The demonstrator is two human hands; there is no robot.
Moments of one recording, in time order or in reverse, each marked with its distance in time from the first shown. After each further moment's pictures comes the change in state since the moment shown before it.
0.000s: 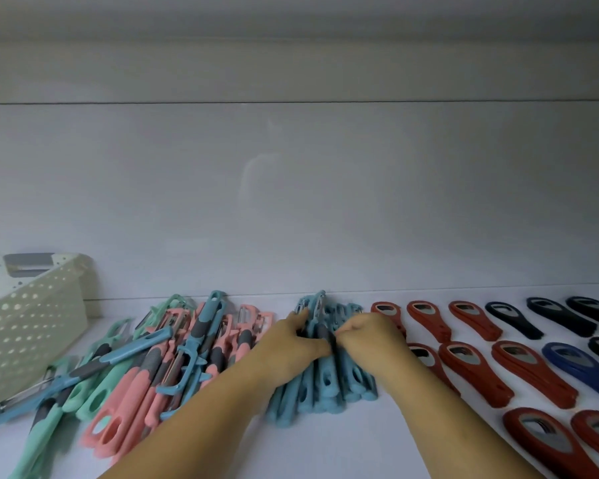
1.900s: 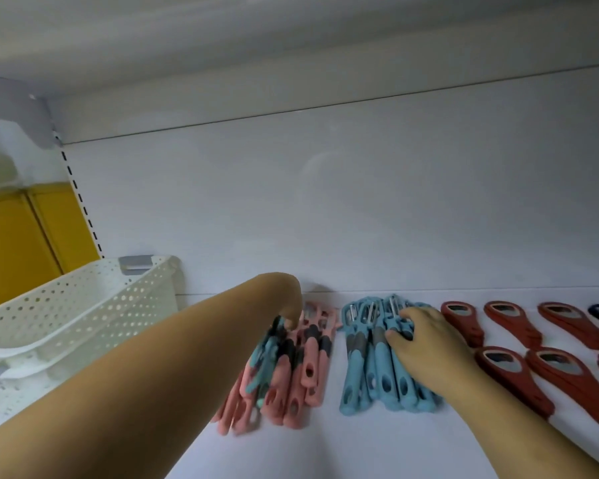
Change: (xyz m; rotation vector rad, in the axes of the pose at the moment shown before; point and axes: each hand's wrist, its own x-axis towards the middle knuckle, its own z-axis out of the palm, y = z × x) left_hand 0.040 0.021 -0.095 1.309 -0.060 -0.405; right_hand -0.001 0.004 0.016 -0.212 0.058 -0.189
